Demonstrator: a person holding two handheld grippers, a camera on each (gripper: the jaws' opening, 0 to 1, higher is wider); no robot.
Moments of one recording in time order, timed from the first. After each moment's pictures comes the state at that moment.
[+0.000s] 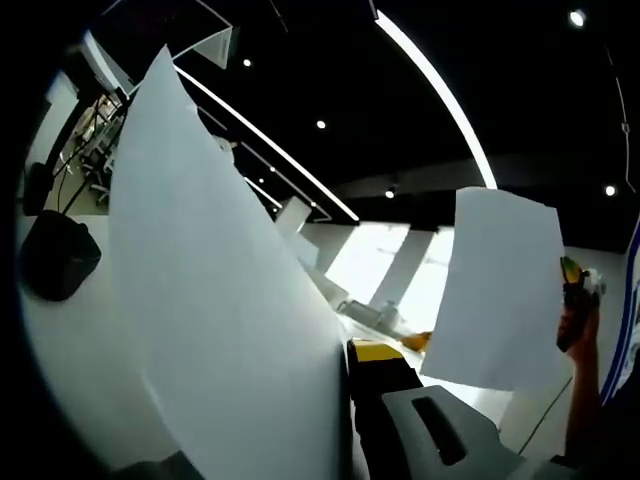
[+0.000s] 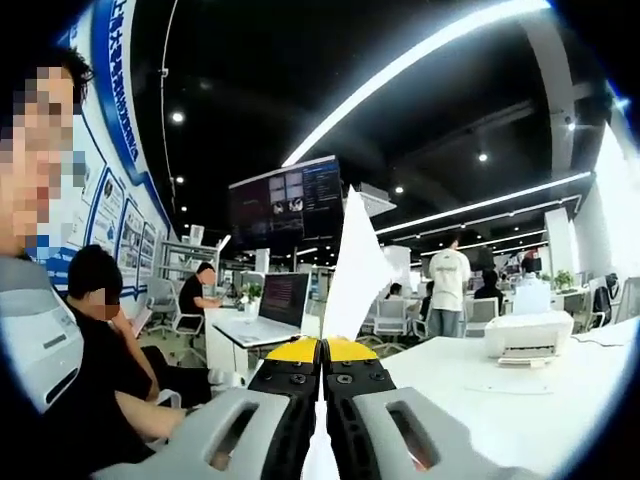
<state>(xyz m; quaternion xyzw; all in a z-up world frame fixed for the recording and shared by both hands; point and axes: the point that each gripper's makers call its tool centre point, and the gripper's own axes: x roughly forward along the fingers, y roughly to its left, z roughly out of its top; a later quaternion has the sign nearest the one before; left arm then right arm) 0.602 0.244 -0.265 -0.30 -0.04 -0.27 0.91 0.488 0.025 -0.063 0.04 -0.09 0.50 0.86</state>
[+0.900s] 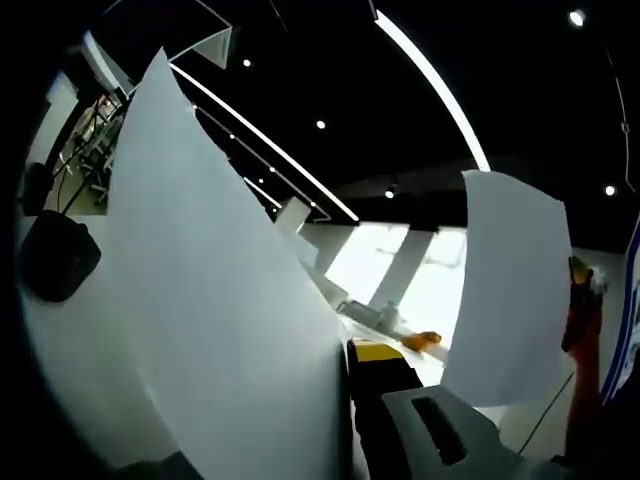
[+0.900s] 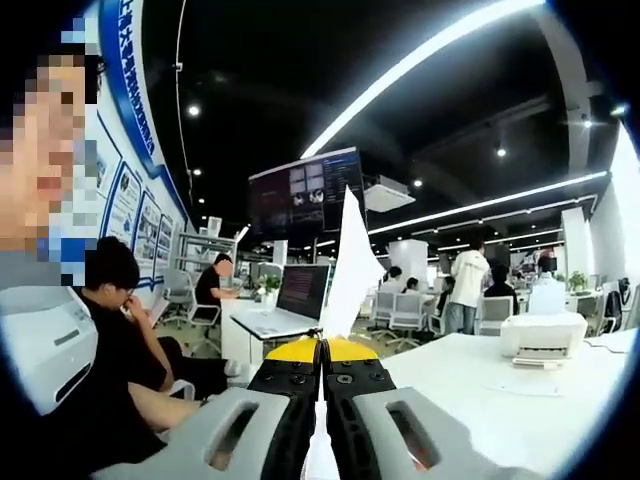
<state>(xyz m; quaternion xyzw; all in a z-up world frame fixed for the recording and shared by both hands) 0.601 0.242 -0.264 -0.30 -0.04 -0.27 0.91 0.473 0.036 -0.067 0.02 -0.08 0.53 0.84</state>
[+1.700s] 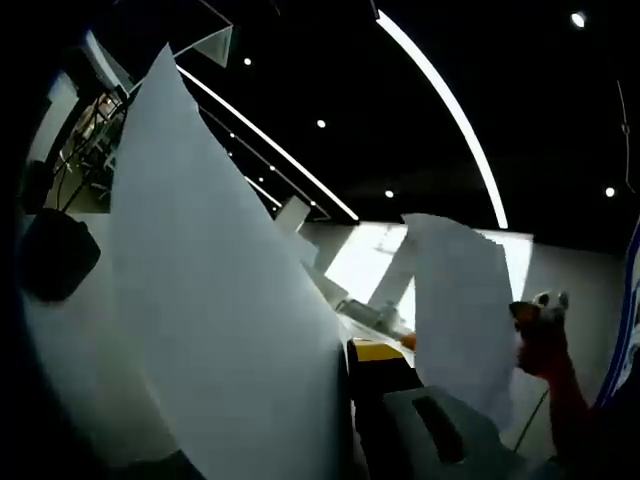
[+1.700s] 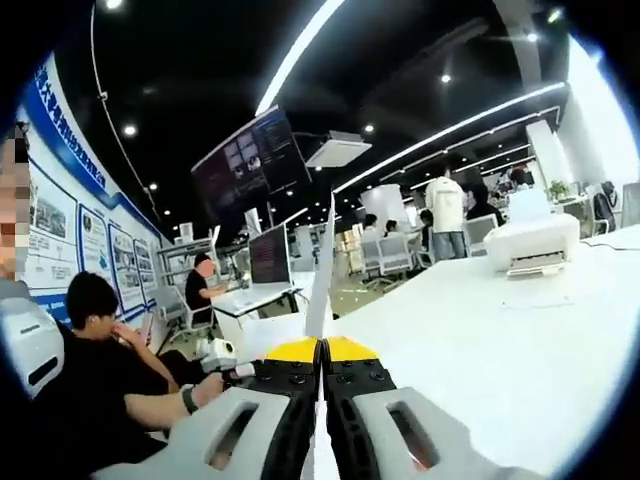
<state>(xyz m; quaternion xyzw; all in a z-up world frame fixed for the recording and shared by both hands) 0.603 0.242 -0.265 -0.30 -0.04 -0.28 0.91 0.565 0.011 -0.150 0.11 0.07 0.49 0.86</state>
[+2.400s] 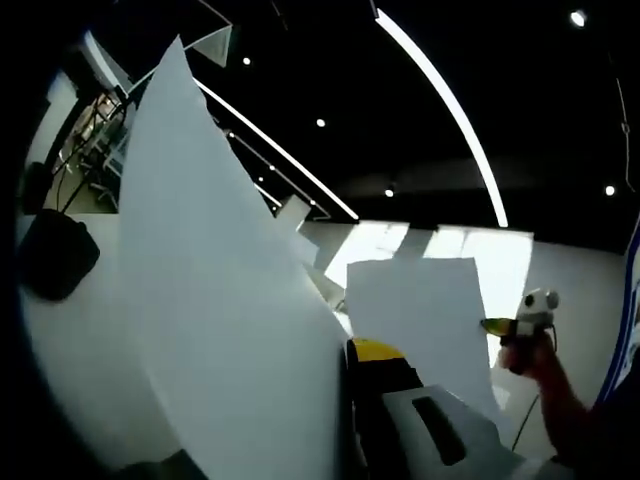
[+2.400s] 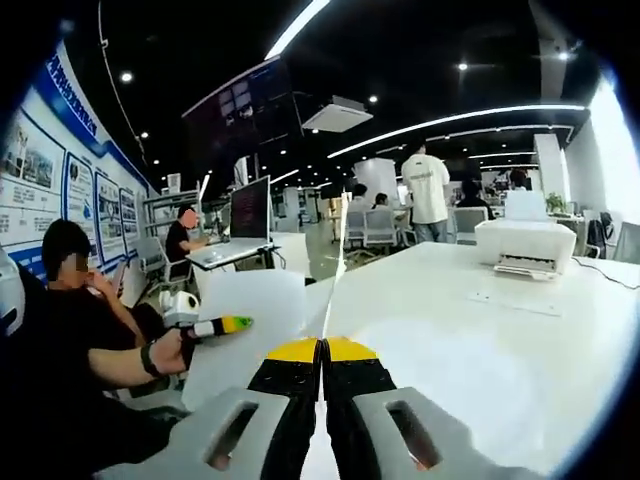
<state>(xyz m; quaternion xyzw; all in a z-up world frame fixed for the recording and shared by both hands) 0.603 0.242 -0.266 -0.30 -0.04 -0.28 0.91 0.594 0.027 -0.187 0.01 0.10 0.48 0.87</state>
